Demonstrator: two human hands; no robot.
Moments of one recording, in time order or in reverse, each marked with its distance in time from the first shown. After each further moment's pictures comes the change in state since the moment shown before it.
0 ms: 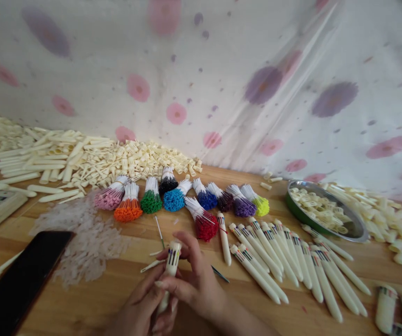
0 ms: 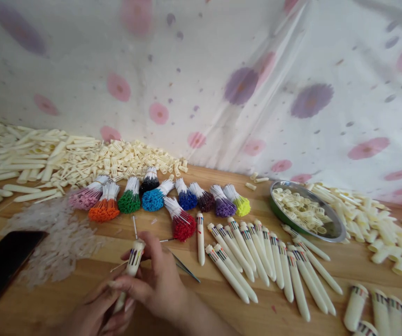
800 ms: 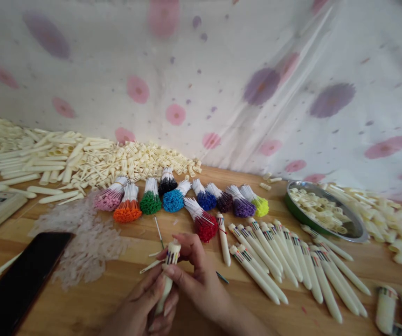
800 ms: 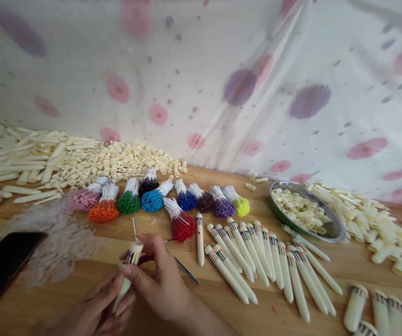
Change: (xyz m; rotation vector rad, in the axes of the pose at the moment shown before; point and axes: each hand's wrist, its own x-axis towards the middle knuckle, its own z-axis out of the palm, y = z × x) left_hand 0.005 0.004 -0.005 -0.045 -0.170 -0.054; right_hand -0.001 -0.014 0.000 -0.169 0.058 -0.059
